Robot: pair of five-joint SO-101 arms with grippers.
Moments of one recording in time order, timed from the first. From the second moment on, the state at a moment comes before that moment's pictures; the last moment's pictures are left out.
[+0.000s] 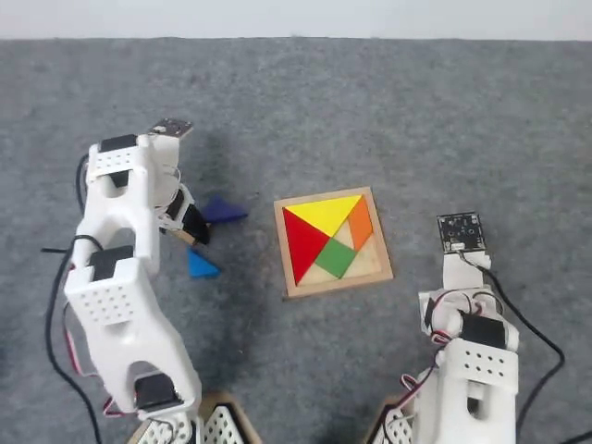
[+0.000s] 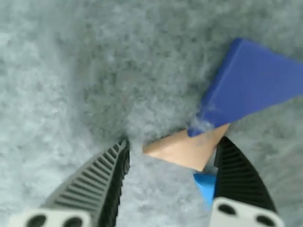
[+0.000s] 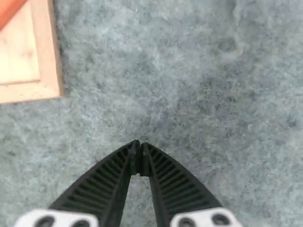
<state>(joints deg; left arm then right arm) -19.3 33.9 -4.9 80.0 -22.7 9.0 -63.2 83.6 52.0 17.1</state>
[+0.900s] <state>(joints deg) -17.9 29.3 -5.7 80.9 -72.0 9.0 -63.2 84.7 49.9 17.1</state>
